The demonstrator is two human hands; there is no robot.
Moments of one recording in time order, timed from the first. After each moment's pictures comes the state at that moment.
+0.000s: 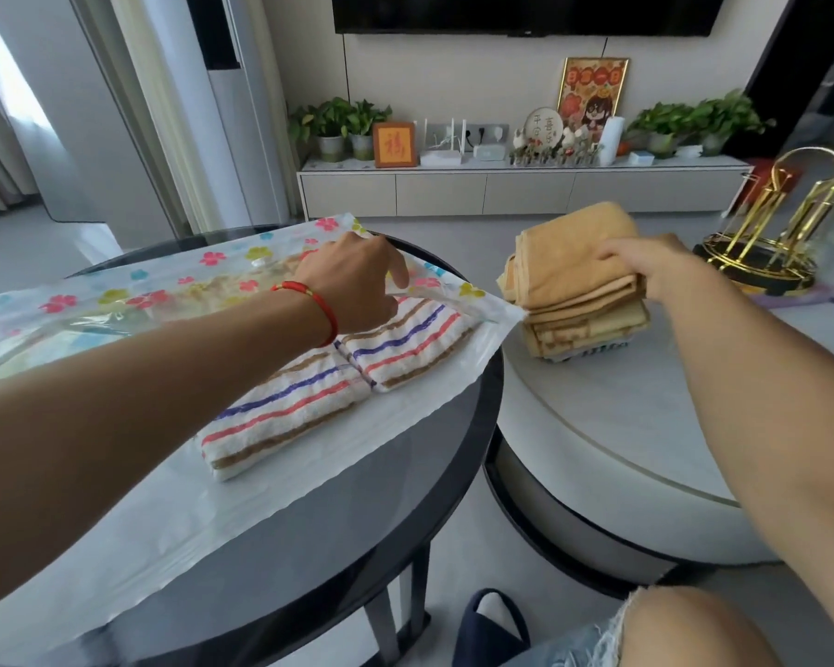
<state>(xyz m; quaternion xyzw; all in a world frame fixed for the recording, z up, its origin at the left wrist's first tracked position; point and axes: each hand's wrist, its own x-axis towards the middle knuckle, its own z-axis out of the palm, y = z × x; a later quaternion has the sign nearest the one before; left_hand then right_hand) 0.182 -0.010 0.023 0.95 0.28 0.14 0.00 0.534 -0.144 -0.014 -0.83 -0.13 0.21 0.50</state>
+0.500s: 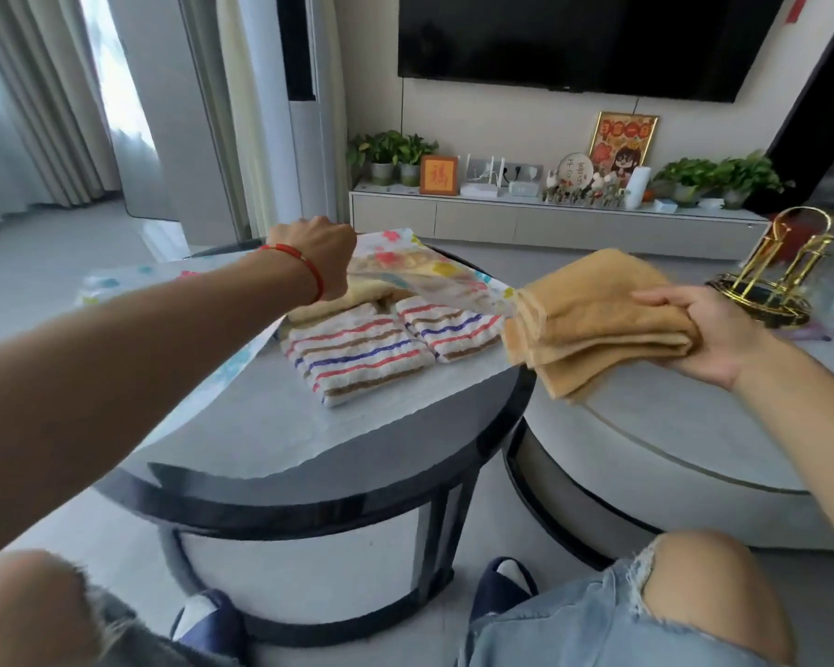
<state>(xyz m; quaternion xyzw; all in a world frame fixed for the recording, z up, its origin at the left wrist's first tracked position) 0.030 -0.019 0.070 0.89 0.42 0.06 -0.15 0.366 -0.274 0.030 -0.55 -0.24 0.49 0.63</state>
